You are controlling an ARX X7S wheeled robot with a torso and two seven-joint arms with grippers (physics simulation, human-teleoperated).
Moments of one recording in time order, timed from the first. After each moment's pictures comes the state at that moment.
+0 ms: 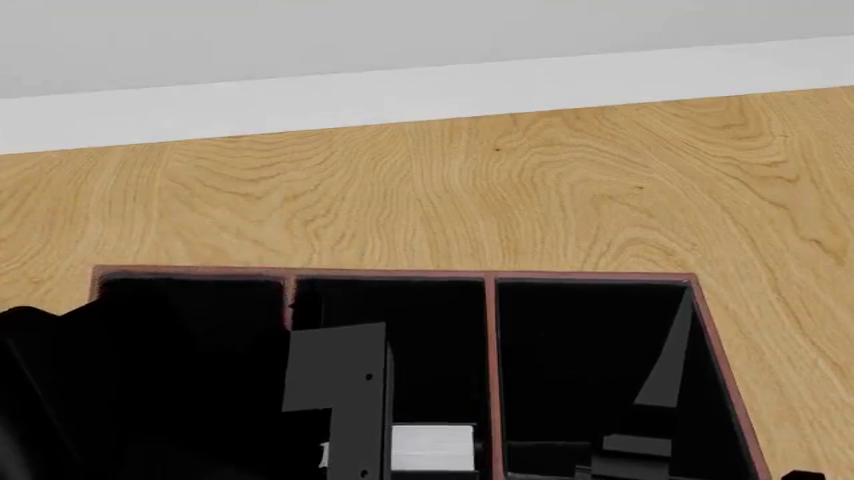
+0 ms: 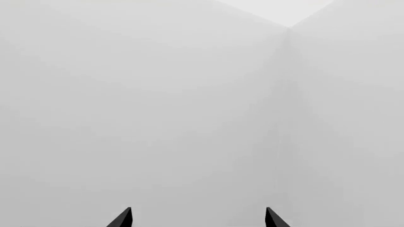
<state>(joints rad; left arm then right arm) -1.23 -0.37 1.10 0.11 -0.41 -0.98 0.82 -0.03 0.56 0.00 -0.90 0.32 0.38 0.49</state>
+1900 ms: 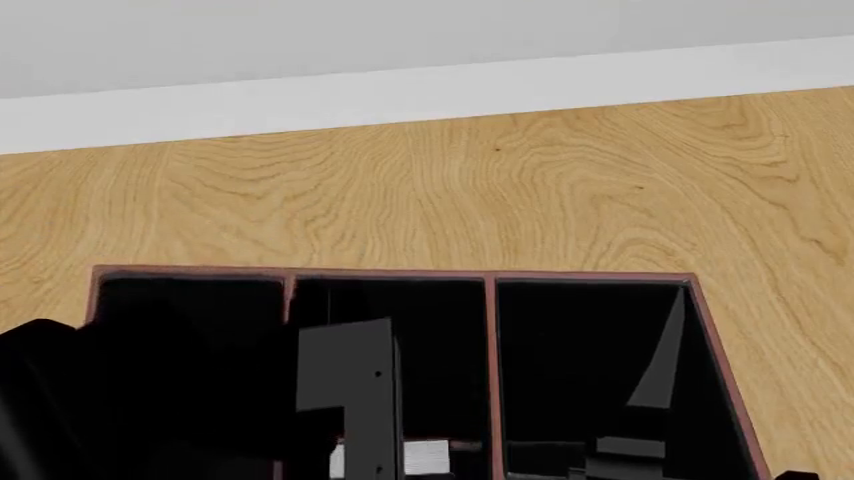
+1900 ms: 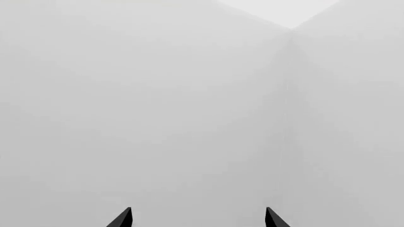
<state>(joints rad) -1.20 -0.36 1.12 0.06 -0.36 -0.89 0.72 -0.02 0.58 -0.02 -0.89 0.32 0.37 0.50</state>
